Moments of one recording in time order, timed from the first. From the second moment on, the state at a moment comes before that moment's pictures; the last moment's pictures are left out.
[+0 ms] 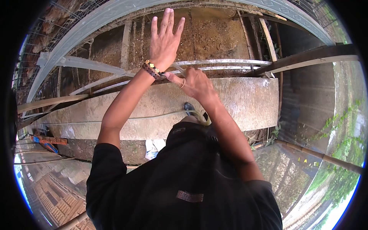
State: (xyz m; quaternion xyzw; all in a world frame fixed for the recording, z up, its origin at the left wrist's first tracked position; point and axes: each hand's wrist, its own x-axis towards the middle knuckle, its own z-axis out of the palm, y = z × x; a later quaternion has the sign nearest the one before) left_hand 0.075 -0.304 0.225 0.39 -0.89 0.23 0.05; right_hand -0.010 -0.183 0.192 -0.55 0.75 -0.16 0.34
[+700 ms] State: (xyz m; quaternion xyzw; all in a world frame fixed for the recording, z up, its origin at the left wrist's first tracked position) left_hand 0.082 -0.334 0.211 0.35 -0.63 -0.65 0.24; right_hand -0.021 -0.190 0.186 -0.46 0.78 -0.19 0.37
